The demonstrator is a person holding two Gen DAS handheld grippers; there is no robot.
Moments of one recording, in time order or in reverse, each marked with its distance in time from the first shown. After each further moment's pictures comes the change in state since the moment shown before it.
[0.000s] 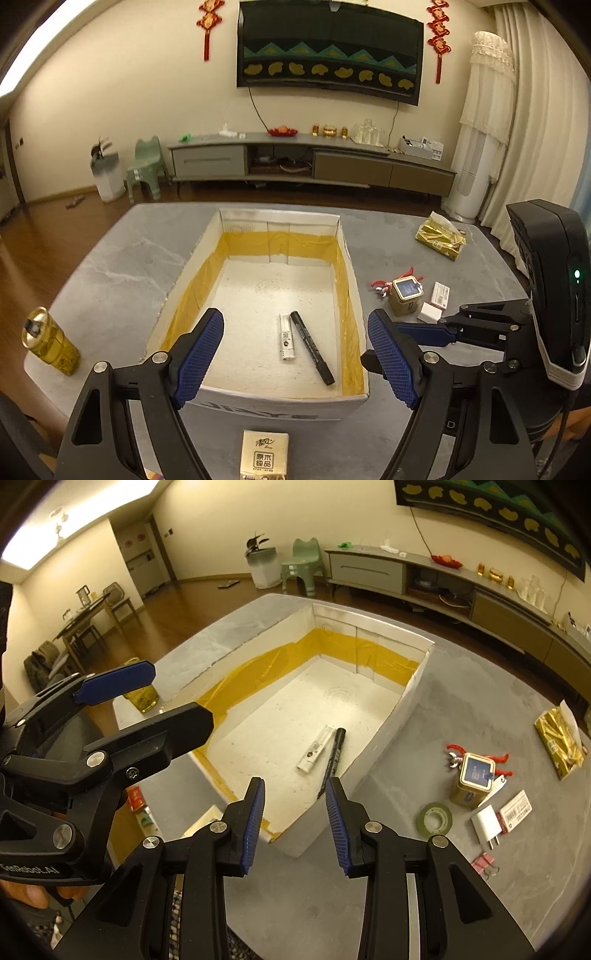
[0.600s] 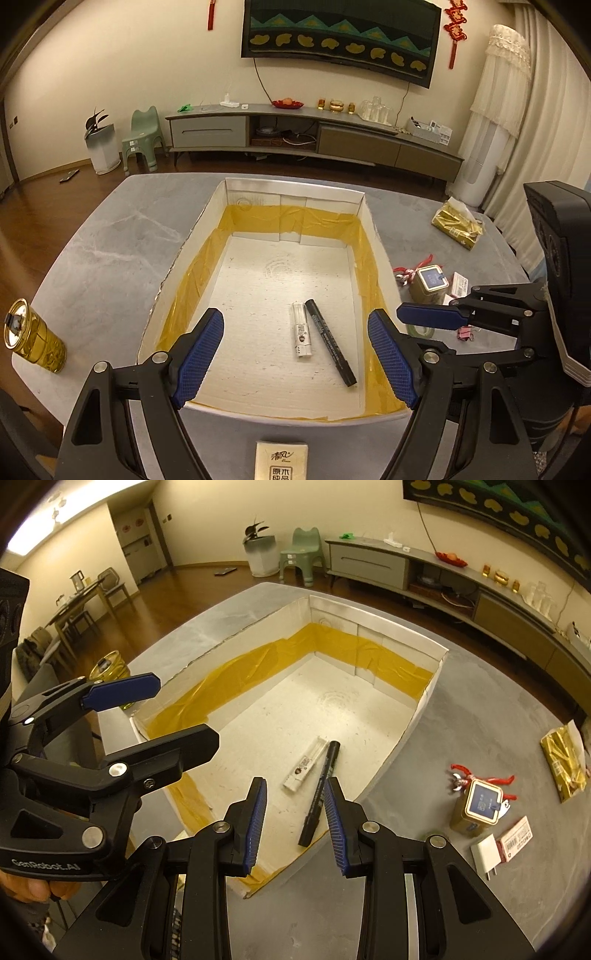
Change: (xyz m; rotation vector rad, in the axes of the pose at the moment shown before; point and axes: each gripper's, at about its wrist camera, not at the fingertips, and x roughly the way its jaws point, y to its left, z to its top) left arm 0.059 0.039 0.004 -0.055 0.126 -0.050; right arm 0.048 -0.006 0.030 -0.039 0.054 -0.038
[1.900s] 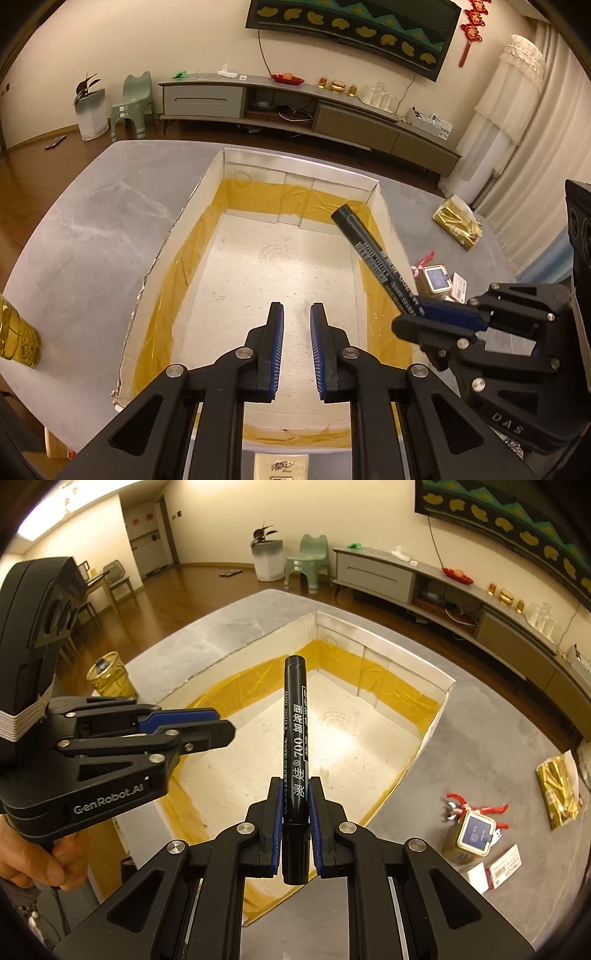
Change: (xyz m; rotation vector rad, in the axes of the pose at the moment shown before) left arm 0.044 0.030 0.013 -0.079 0.113 -0.079; right arm 0.006 0.006 0.022 -0.060 -0.016 -0.025
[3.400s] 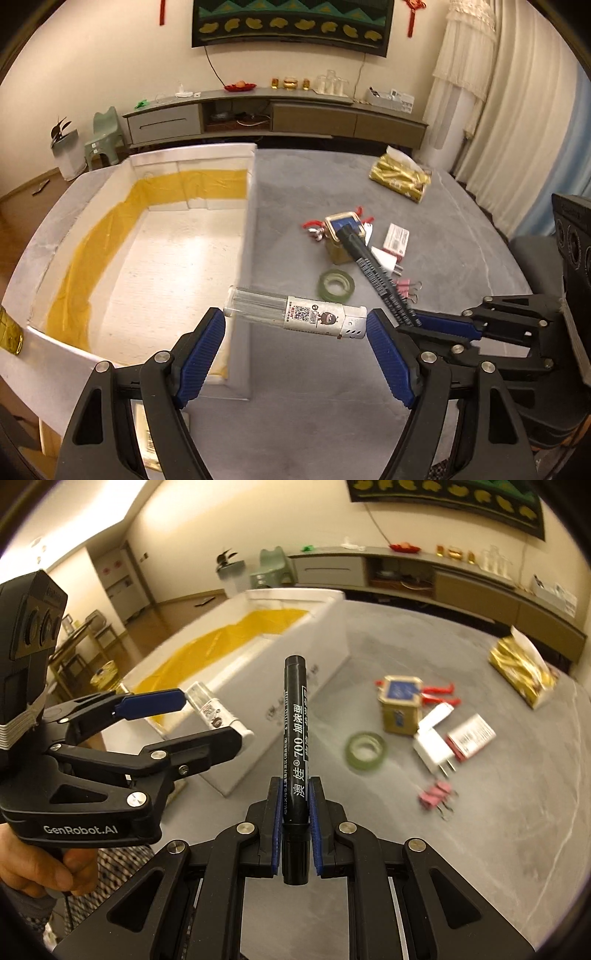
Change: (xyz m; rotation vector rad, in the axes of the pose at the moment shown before) left arm -0.006 -0.146 -0.069 0.158 -0.036 -0.009; right arm -0.075 -0.068 -0.141 0.199 -0.083 0.025
